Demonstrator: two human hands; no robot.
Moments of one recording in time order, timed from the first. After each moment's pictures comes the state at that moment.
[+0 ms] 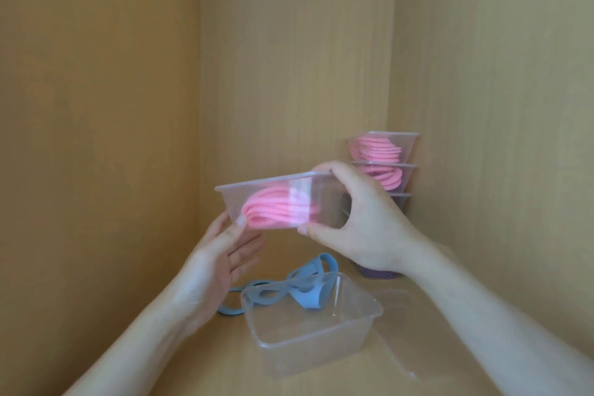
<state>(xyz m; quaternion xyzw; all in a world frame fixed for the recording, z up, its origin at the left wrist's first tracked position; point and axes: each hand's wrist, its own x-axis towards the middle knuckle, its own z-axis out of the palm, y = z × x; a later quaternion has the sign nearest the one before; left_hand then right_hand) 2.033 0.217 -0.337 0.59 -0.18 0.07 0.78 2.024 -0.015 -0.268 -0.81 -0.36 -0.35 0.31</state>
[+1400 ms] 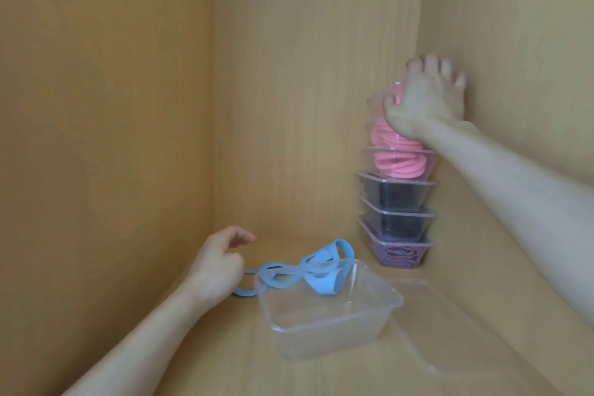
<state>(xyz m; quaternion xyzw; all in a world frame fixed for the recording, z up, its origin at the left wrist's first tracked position) 2.054 0.229 -0.362 0.85 -0.04 0.18 0.49 2.130 -0.068 -0.152 -0.84 0.03 -0.54 0.00</state>
